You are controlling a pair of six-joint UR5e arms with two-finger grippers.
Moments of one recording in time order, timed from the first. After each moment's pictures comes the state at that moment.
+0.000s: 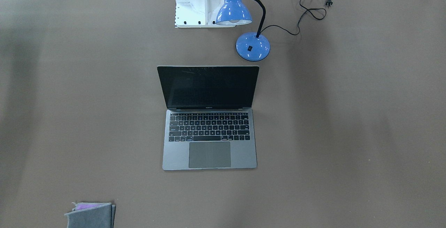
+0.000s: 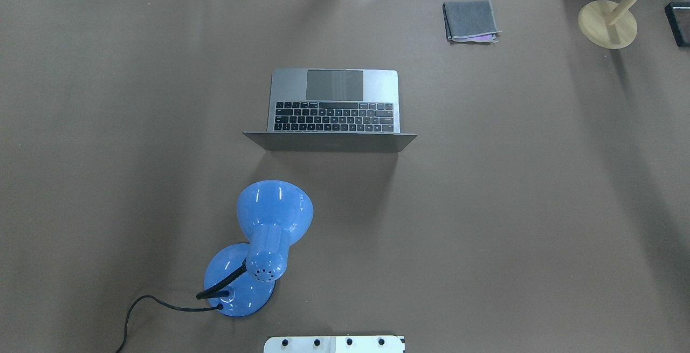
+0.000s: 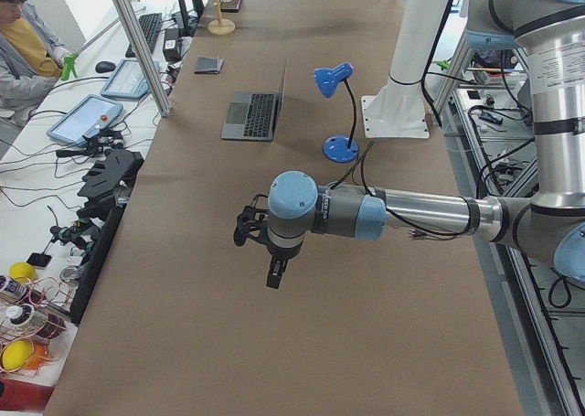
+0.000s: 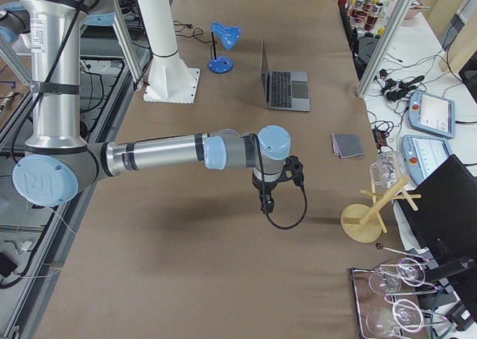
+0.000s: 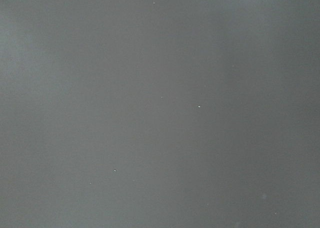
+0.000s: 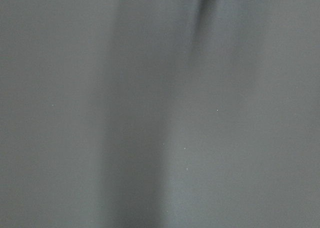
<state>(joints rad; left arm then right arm) -1.62 -1.35 -1.88 -1.62 -2.40 0.14 1.48 -1.64 1.80 -1.66 2.42 -0.12</state>
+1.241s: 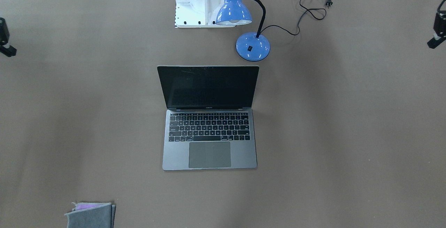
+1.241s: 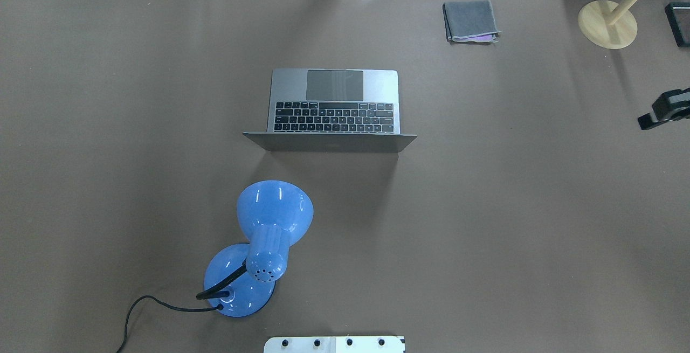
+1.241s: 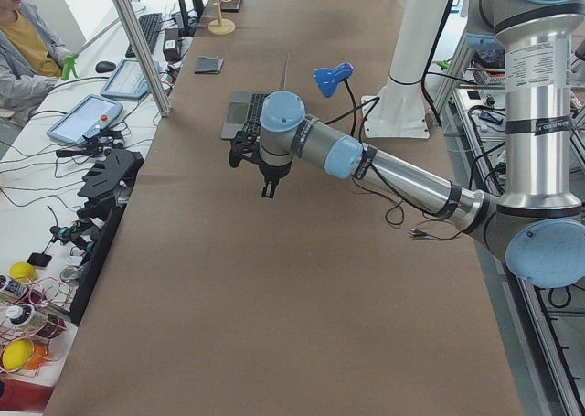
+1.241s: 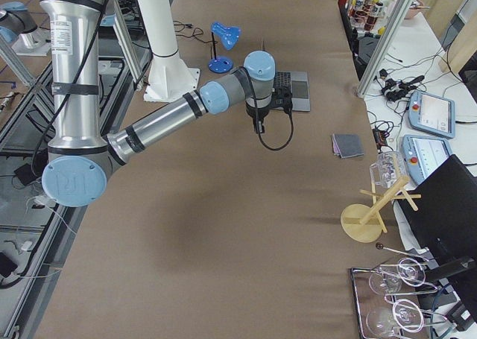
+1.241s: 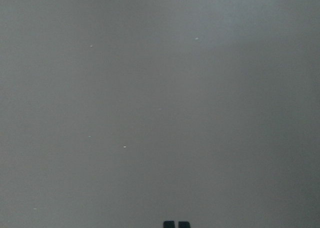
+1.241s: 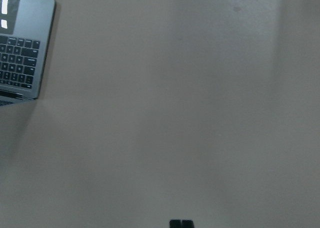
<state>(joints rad) -1.38 -1.48 -2.11 -1.63 -2.46 -0.38 1.18 -1.56 2.16 -1.59 2.44 0.53</state>
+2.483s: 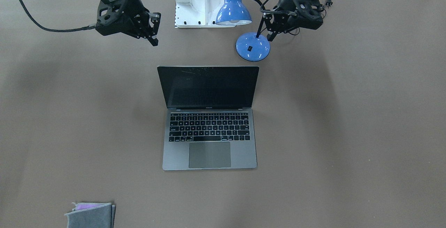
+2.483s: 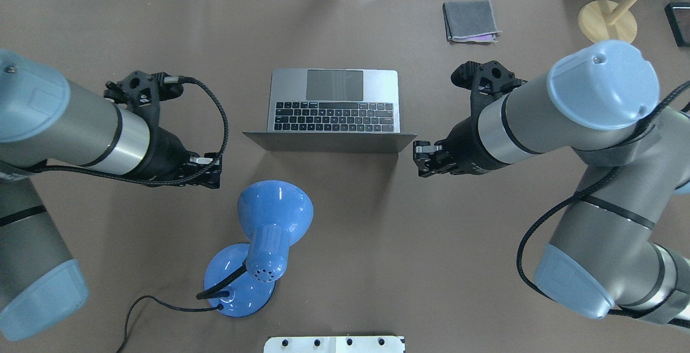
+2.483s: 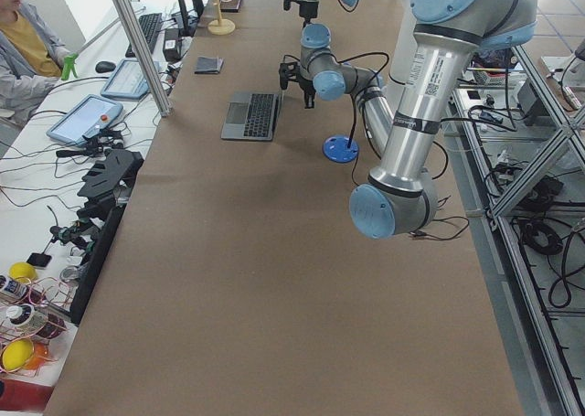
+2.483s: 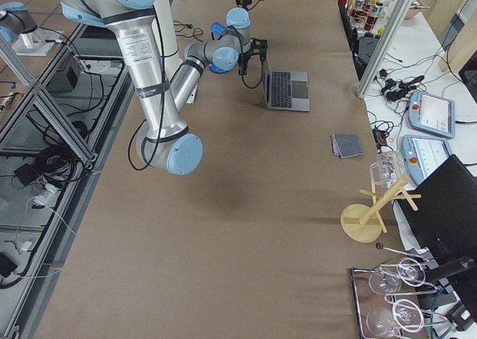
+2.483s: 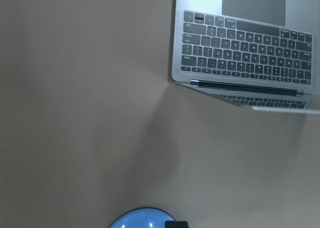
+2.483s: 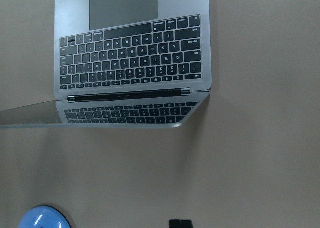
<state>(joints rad) -0.62 -1.94 -2.15 -1.62 -2.03 -1.29 0.62 -1.16 2.11 -1.48 2.03 1.31</state>
